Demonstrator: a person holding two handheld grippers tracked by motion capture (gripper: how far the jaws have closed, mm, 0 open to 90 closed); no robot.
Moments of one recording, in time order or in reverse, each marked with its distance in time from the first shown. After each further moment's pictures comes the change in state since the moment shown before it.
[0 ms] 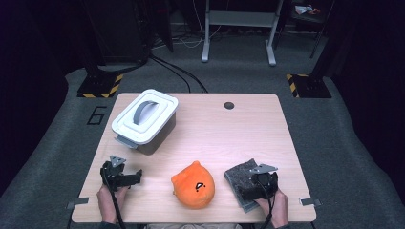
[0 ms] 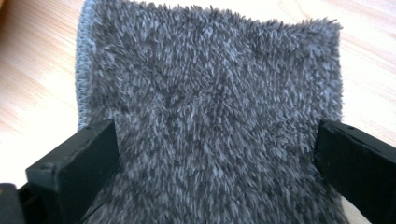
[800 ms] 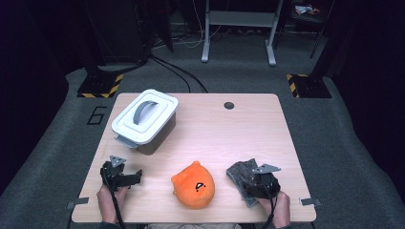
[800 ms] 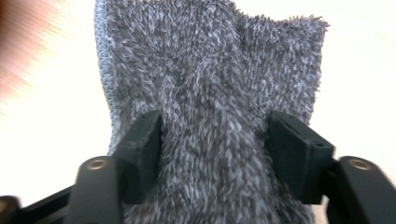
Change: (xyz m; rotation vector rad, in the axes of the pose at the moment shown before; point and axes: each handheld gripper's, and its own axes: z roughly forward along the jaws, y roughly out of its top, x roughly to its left) left arm 0.000 0.000 0.000 0.003 0.000 0.000; right arm -0.004 -0.002 -0.005 -0.018 -0.015 0.019
